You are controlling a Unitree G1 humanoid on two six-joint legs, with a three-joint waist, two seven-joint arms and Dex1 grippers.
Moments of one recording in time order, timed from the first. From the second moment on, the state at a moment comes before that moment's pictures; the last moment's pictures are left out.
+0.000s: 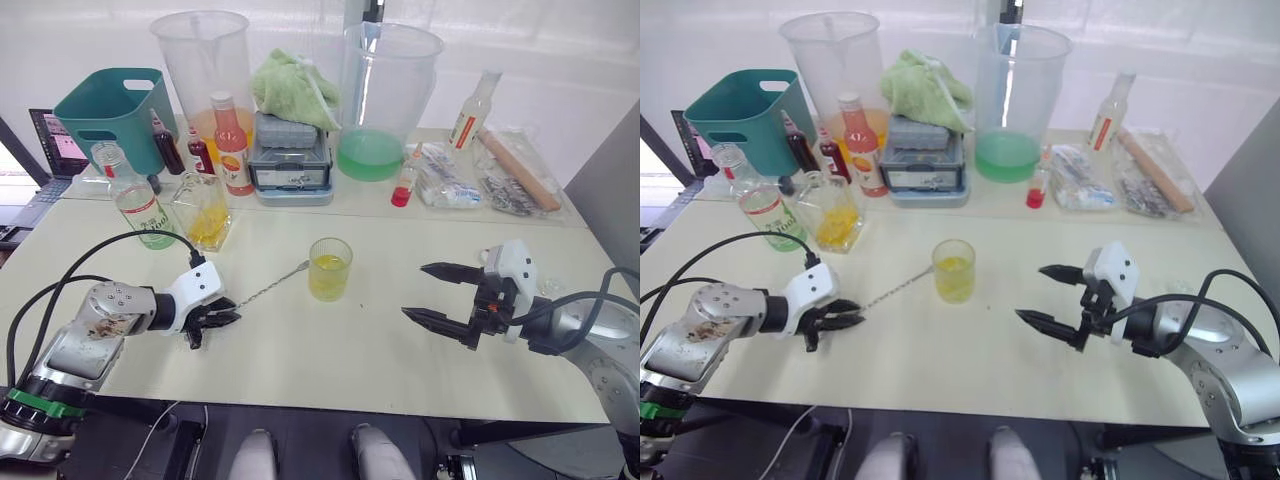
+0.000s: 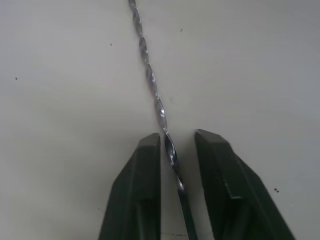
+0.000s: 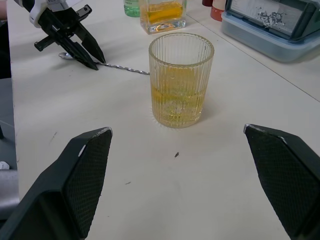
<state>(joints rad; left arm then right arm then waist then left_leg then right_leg) -0.29 0.91 -0.11 -0.12 -0.18 0.51 -1.01 -0.11 -0.82 -0.20 -0.49 0.67 0.60 0.88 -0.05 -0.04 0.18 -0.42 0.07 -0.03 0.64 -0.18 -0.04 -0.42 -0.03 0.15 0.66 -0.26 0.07</state>
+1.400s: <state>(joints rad) -0.55 0.57 0.11 -0.31 -0.54 0.75 -0.75 -0.49 -0.35 -0.21 -0.36 1.15 0.88 0.36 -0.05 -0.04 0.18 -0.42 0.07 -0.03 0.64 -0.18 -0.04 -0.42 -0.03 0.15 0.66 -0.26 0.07</state>
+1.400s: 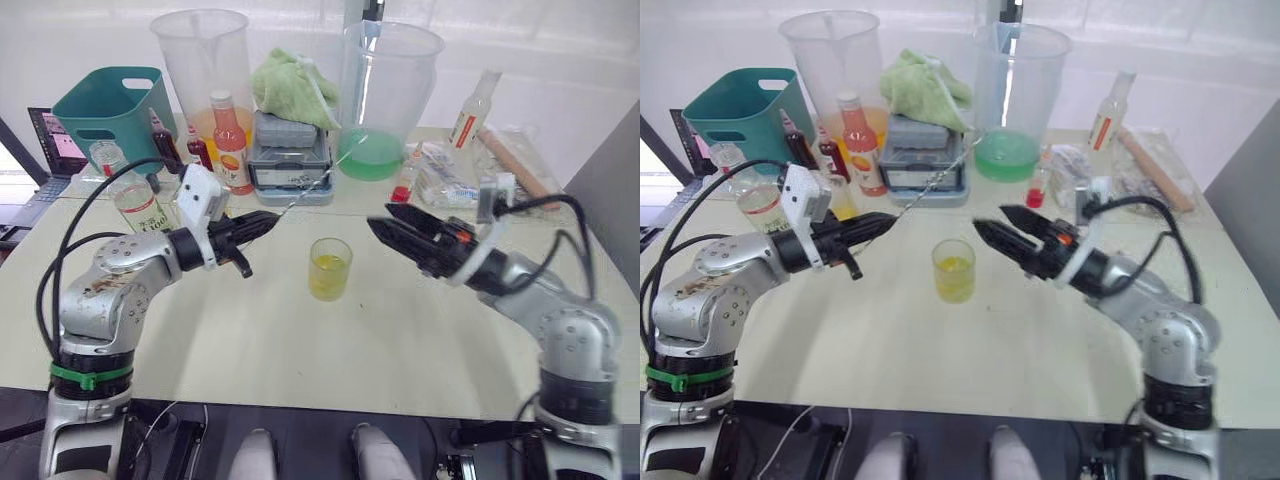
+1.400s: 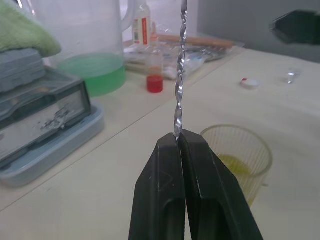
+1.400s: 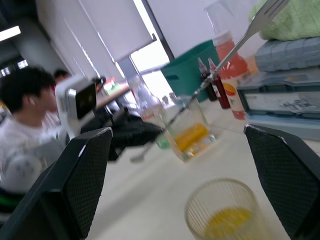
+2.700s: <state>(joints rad) -0.55 0.55 0.06 -0.38 -0.60 0.82 -0.68 -0.59 -0.10 -0.22 -0.23 1.21 0.74 0.00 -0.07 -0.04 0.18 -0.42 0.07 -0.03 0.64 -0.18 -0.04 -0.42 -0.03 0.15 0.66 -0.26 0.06</state>
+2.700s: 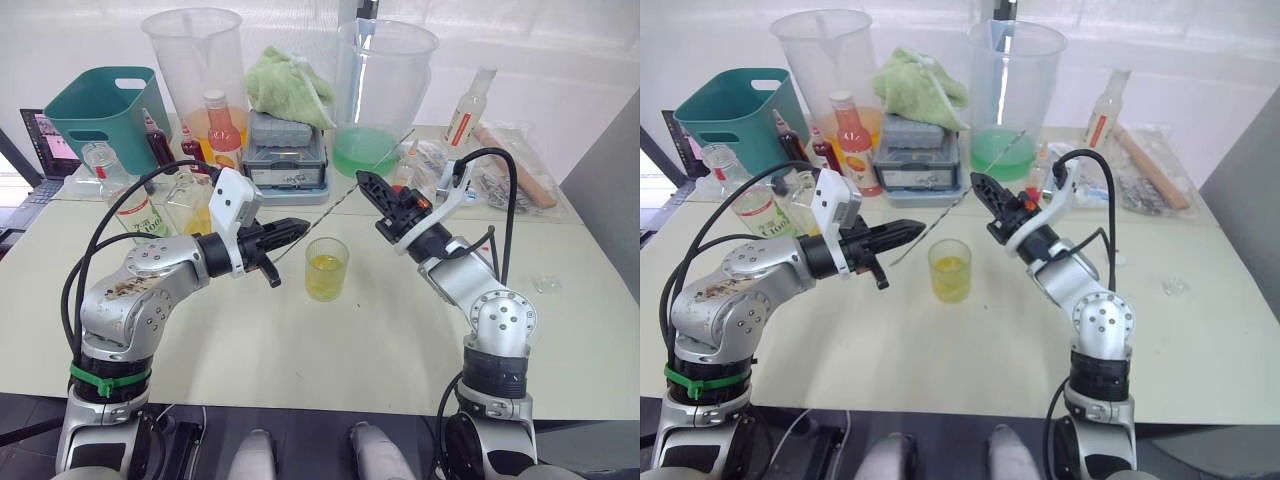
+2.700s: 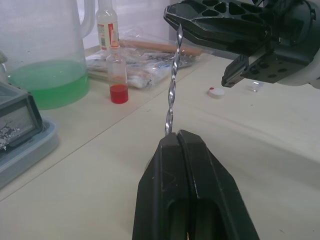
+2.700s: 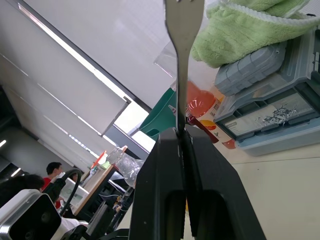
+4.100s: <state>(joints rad) -0.26 0.81 0.21 -0.34 -0.64 0.66 -0.94 -0.90 -0.61 0.04 -0.09 0.78 0.80 0.73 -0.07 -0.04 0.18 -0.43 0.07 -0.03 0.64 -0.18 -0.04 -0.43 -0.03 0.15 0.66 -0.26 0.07</state>
